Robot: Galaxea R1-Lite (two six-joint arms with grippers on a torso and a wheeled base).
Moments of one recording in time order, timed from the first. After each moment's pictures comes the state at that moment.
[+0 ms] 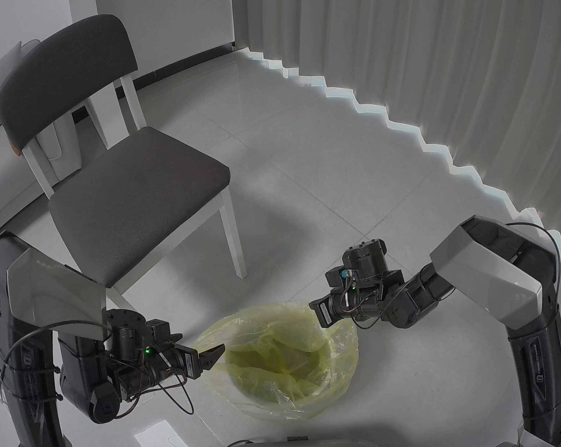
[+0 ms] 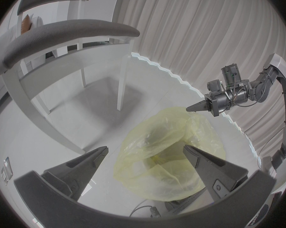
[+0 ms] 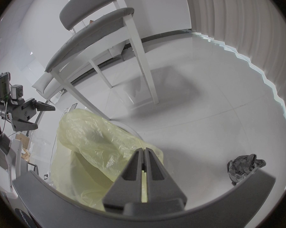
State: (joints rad) left arm -0.35 2.27 -0.18 -1.55 -0.13 -0.17; right arm 0.50 2.50 -1.32 -0.49 0.22 -0.04
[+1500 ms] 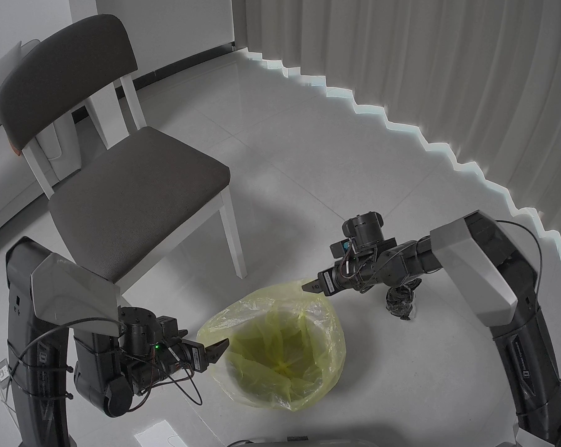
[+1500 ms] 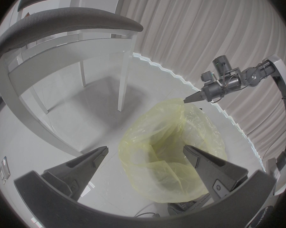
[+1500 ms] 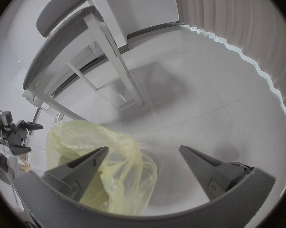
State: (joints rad) left arm -0.34 2.36 -0.29 -1.55 -0.13 -0.17; right arm 0.41 2.65 -1.80 -0.09 0.21 -0.02
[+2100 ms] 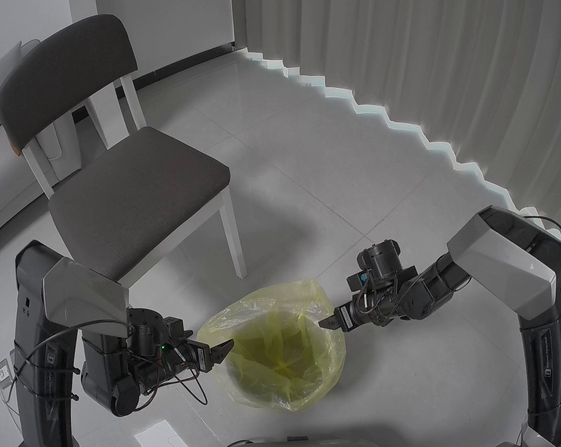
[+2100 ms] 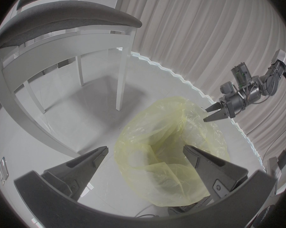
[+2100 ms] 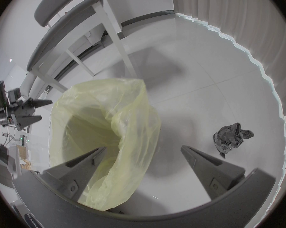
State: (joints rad) left arm -0.34 2.41 -0.33 -1.55 -0.13 -0.17; right arm 0.45 2.44 -1.28 -0.29 0.13 0.01
